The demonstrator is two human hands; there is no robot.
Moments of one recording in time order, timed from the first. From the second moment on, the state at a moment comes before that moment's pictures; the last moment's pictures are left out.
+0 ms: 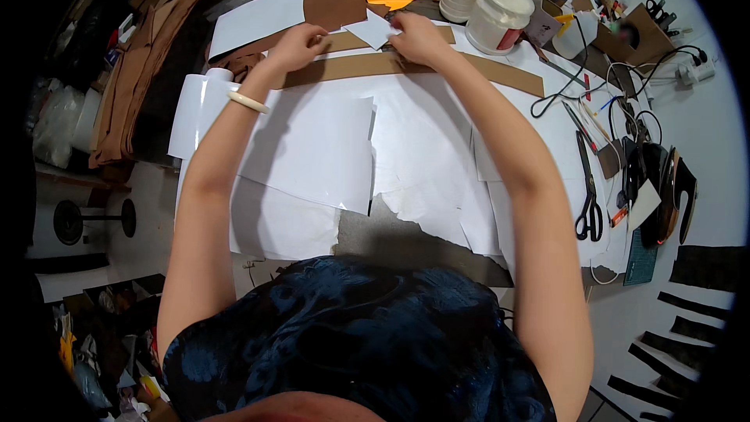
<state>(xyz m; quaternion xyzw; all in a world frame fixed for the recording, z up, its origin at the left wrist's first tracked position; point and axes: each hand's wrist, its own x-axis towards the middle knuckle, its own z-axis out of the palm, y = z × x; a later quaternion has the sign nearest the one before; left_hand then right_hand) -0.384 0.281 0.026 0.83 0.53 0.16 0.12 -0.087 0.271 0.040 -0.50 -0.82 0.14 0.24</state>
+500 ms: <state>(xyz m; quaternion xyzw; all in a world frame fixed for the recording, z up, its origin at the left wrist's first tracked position) -0.323 0.192 0.032 0.42 0.42 0.42 0.69 -0.111 0.304 0.073 -0.56 -0.54 0.50 0.38</state>
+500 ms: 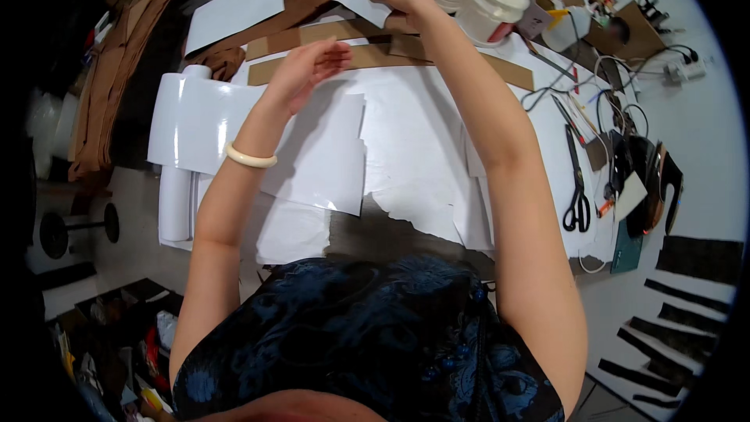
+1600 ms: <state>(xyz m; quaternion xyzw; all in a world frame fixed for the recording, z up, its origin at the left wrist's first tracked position) -0.181 0.133 -0.001 0.64 0.52 0.47 0.31 0.180 -0.103 0.039 -0.80 -0.41 0.06 0.43</state>
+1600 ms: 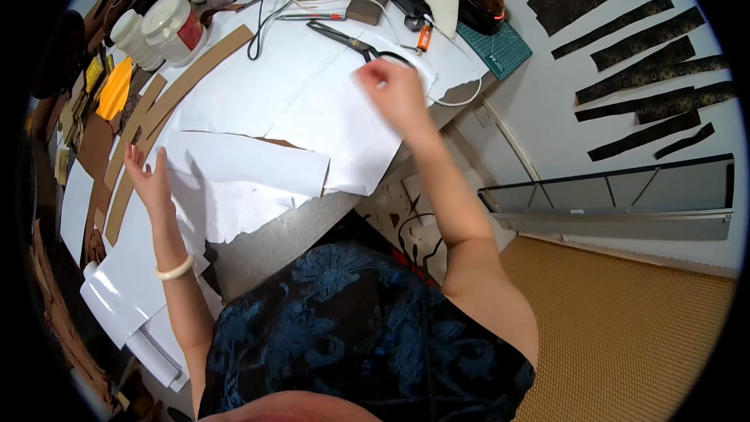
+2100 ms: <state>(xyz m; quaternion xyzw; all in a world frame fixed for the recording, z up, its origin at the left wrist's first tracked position) -0.157 0.006 0.041 0.92 0.26 0.17 0.25 0.444 -0.108 -0.016 -0.80 -0.22 -0.17 0.54</state>
